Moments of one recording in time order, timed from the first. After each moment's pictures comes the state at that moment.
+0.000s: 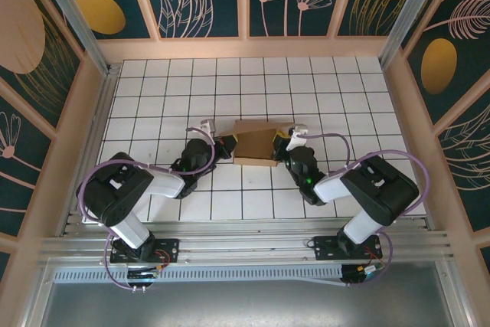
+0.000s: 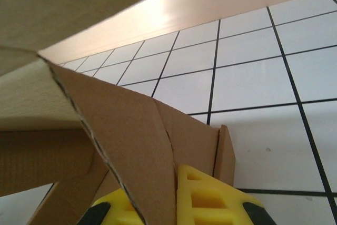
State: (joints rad) left arm -0.69 1.66 0.47 0.95 0.00 -0.87; right arm 0.71 1.59 0.33 1.05 0.34 0.43
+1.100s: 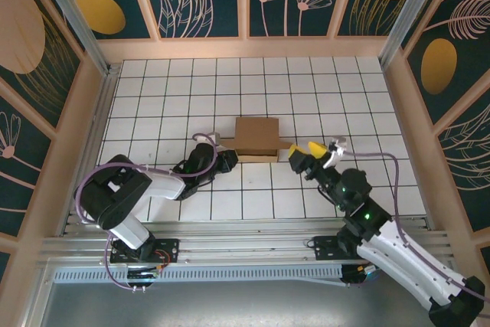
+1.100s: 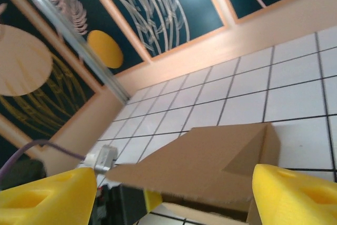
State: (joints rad) left arm -0.72 1.61 0.47 0.59 0.02 -0.87; right arm 0.69 0.48 0.33 0.07 0.14 0.57
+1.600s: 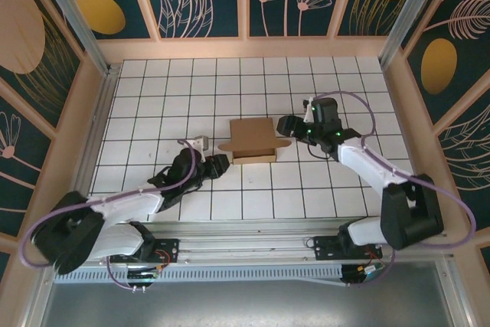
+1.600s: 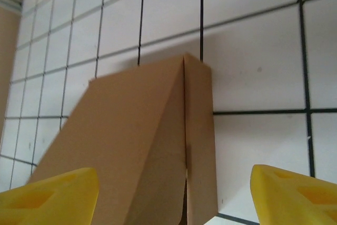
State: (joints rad) left arm -0.73 1.17 0.39 0.30 0.01 -0.87; right arm 0.35 1.39 0.85 -0.21 -0.32 0.57
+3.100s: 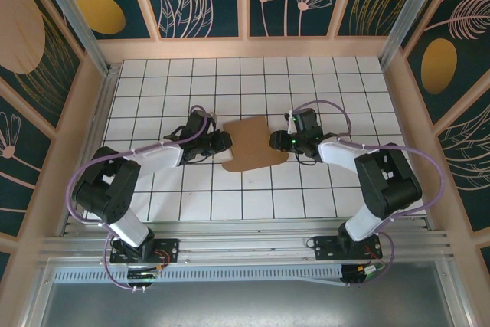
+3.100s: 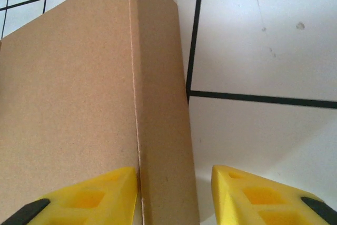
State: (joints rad) left arm -0.53 1.63 0.84 -0.02 0.22 -0.80; right arm 0.45 1.61 0.79 -0.01 -0.25 0.46
